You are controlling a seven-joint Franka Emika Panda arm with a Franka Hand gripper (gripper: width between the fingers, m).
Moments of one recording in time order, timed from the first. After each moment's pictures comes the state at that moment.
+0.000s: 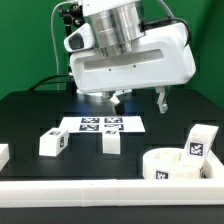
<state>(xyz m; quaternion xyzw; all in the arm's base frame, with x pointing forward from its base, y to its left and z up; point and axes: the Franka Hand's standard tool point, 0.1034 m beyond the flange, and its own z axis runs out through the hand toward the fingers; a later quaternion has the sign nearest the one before) 0.581 0.024 0.103 -0.94 0.31 0.05 0.12</state>
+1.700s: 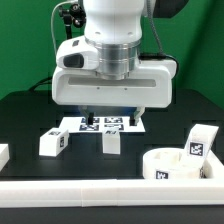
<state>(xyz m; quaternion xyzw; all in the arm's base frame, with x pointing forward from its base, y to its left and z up) 0.528 -0.018 0.066 -0.99 0.03 0.14 -0.01</state>
